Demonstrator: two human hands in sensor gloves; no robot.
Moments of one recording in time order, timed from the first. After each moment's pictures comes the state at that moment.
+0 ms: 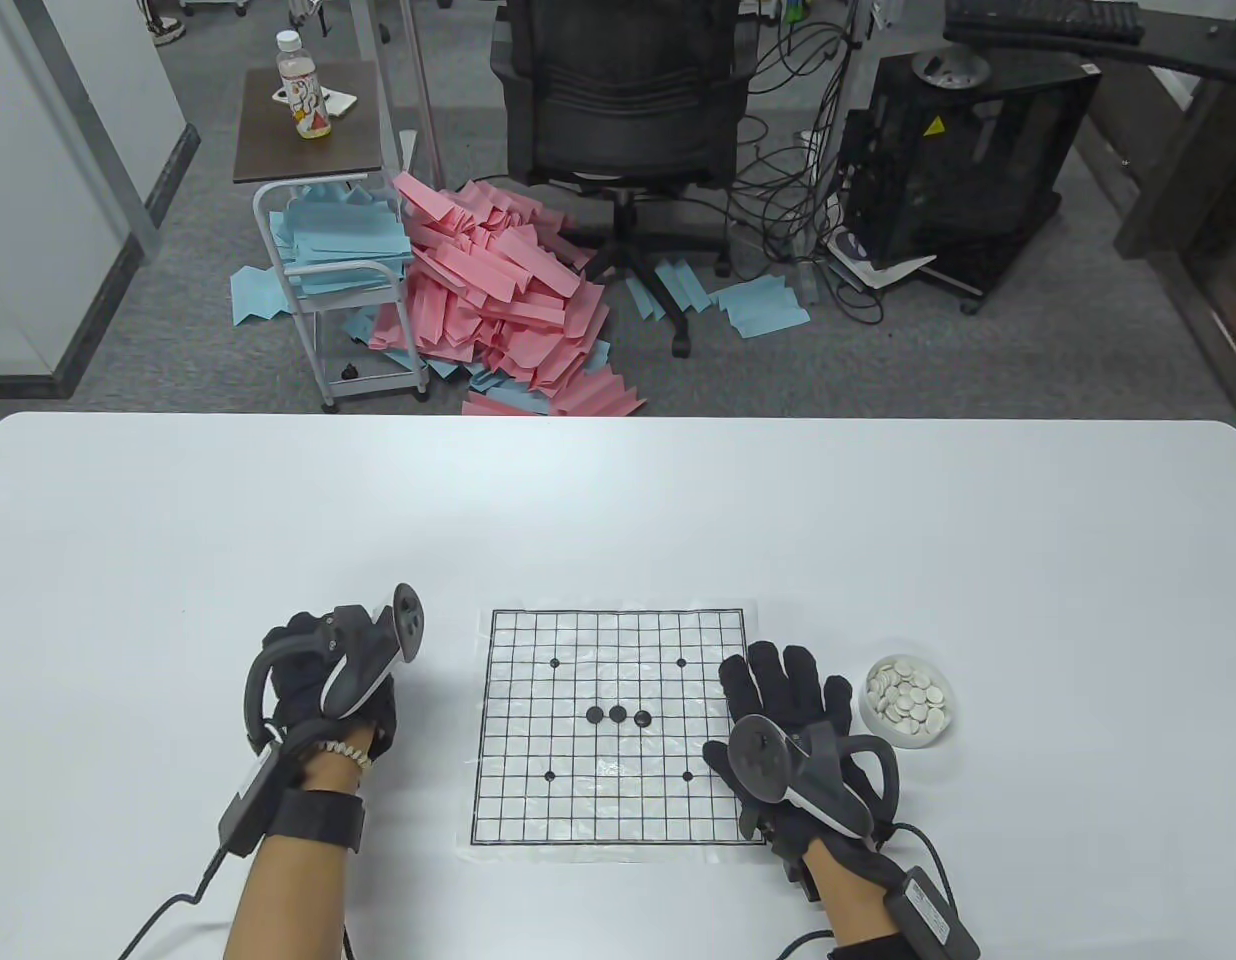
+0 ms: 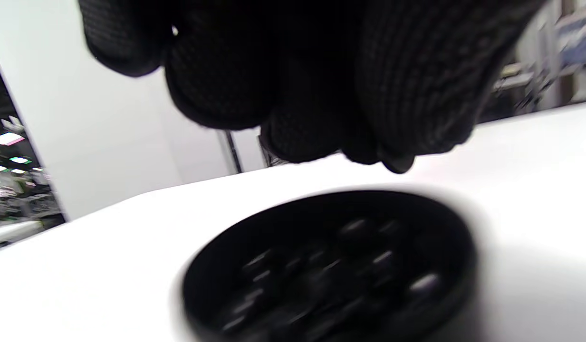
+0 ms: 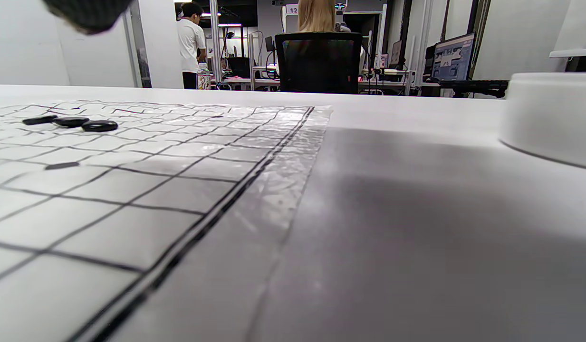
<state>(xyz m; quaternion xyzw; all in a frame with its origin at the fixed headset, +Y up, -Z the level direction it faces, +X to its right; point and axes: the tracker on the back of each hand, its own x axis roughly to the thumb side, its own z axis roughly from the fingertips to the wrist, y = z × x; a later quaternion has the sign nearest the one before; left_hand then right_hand) -0.245 -0.719 -0.370 0.02 0.13 -0.11 0.98 0.133 -0.767 -0.289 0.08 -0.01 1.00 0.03</state>
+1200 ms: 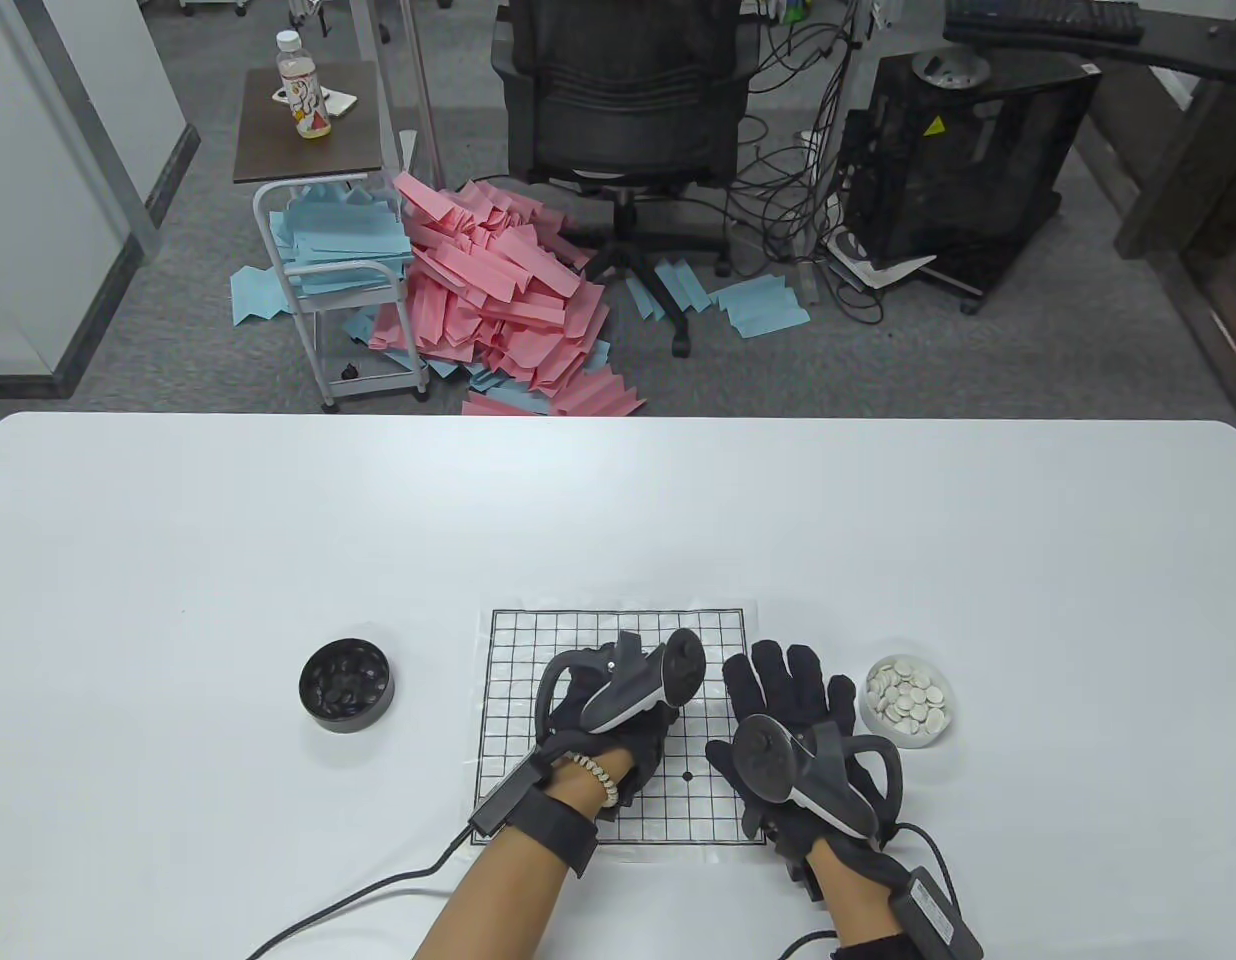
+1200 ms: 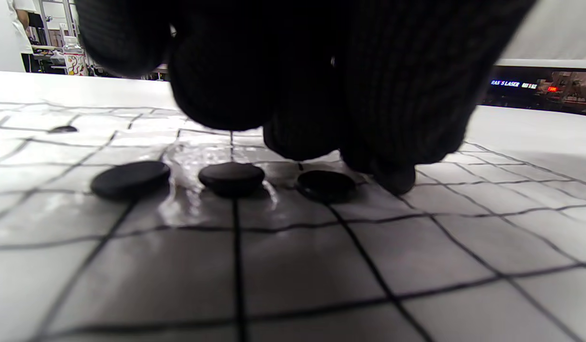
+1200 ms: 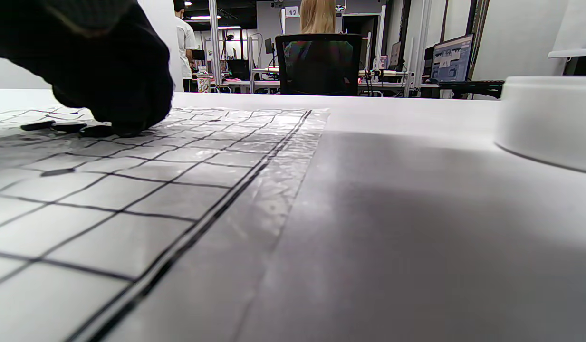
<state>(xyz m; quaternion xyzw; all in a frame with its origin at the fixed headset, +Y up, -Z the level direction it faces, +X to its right) -0.020 -0.775 -0.368 -0.07 -0.11 0.01 0.99 0.136 -0.767 -0.289 0.08 -0.02 1.00 0.03</state>
